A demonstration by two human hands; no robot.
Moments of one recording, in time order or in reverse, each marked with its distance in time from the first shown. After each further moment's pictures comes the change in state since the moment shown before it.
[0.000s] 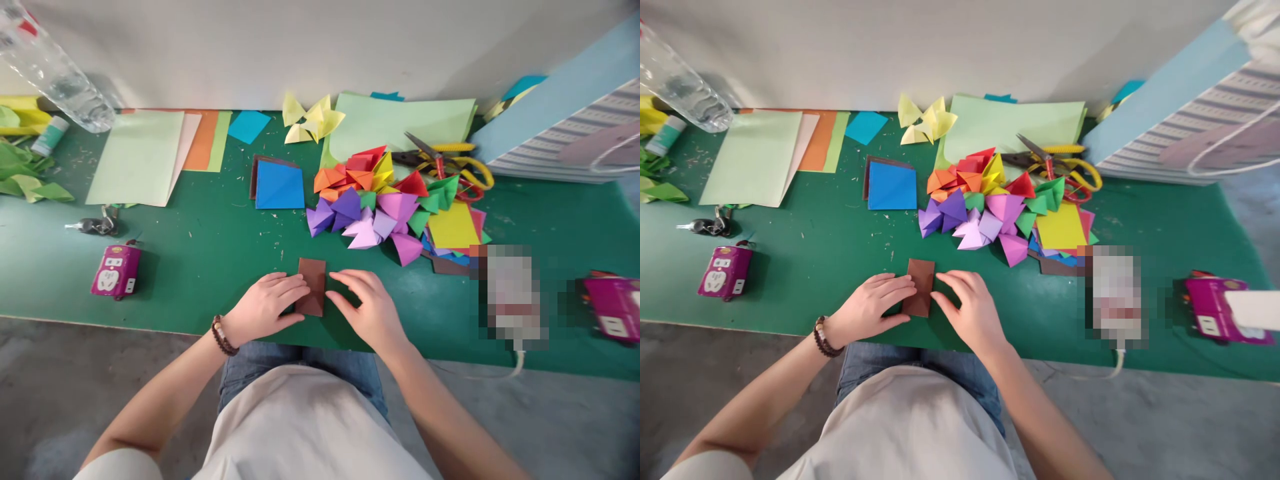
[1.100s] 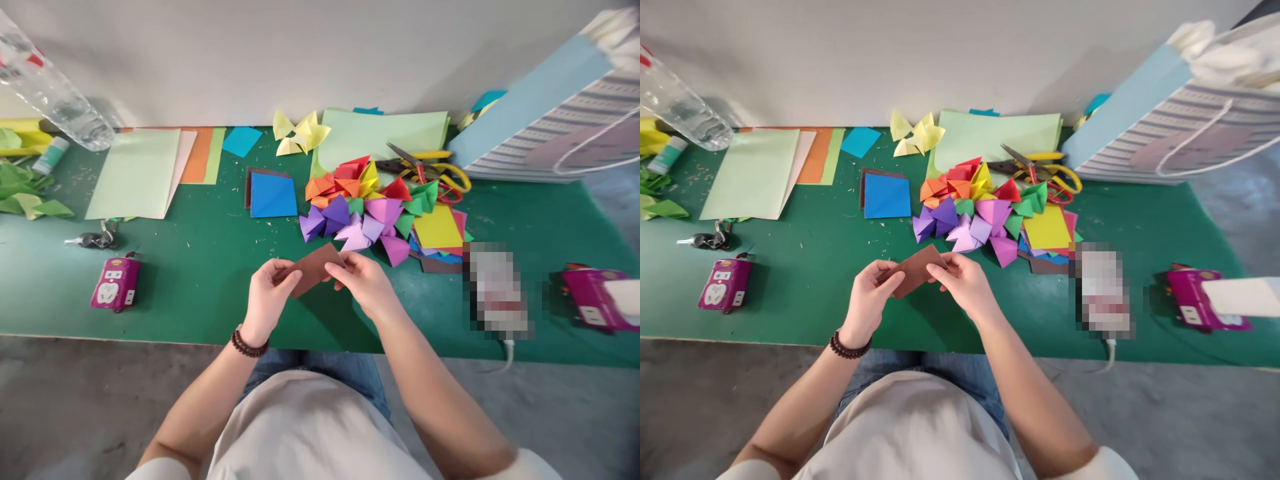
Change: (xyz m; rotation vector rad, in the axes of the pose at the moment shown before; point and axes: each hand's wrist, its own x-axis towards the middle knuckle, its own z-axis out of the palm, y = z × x) left_hand 0.044 0.025 -0.001 -1.070 0.503 -0.833; right_hand 0.053 -0.006 -0.004 0.798 -0.091 0.600
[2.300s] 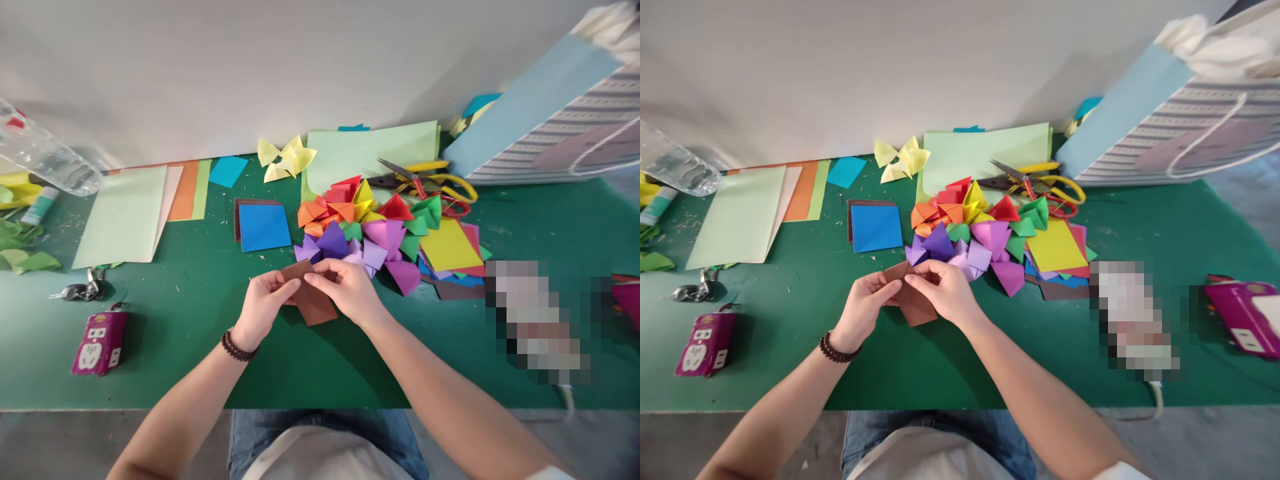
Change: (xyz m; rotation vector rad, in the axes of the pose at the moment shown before) left_hand 0.067 0.017 -0.005 -0.139 -0.120 -0.118; right_hand 0.052 -0.018 0.016 -0.030 -0.045 -0.137
